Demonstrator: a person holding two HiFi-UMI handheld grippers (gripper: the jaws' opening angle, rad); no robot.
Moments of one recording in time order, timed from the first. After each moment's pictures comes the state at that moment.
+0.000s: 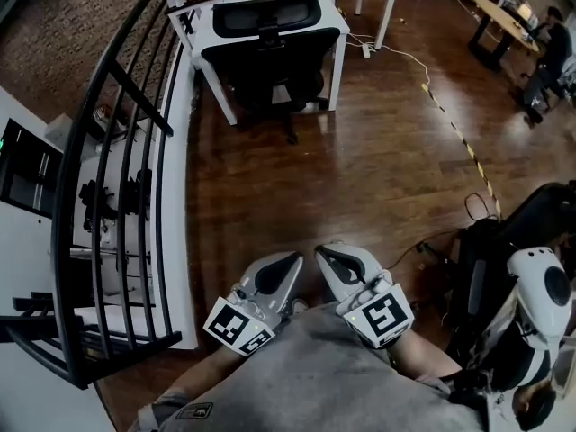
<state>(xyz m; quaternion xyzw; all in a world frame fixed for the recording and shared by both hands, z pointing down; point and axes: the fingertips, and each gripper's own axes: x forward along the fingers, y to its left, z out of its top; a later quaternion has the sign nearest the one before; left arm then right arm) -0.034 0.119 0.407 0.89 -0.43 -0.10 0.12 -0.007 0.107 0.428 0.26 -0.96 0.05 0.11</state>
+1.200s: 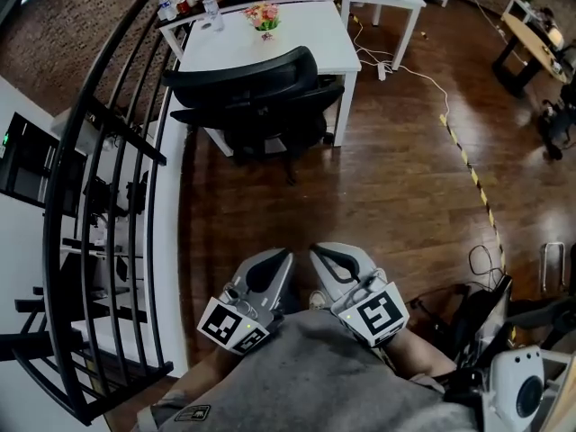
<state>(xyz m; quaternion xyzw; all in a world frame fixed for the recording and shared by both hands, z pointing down) -0.042 -0.208 0.412 0.86 -0.48 -0.10 0.12 -0.010 -0.220 0.435 0.22 -0.97 0.06 0.09</state>
